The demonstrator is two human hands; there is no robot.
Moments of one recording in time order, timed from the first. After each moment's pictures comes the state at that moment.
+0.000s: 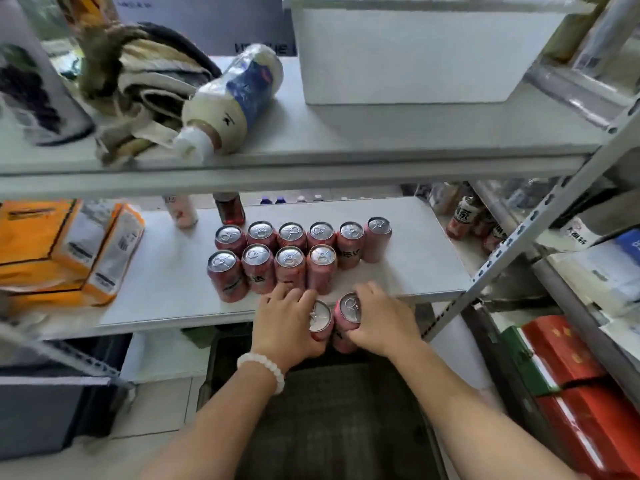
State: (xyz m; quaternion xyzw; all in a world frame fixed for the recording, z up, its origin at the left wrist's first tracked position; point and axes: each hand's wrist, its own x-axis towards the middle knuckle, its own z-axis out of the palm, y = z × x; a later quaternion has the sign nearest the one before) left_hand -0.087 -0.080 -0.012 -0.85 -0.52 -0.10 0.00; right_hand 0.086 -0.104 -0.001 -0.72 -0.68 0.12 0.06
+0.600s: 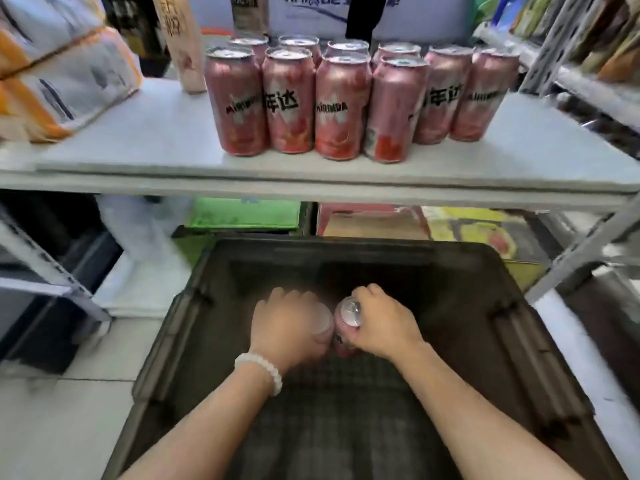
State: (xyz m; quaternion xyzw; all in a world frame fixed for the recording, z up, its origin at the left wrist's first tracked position) left_hand -0.132 -0.103 -0.348 -0.79 -0.61 -0.09 -0.04; right_hand 0.036 -0.101 -0.340 -0.68 -0.72 0.14 0.07
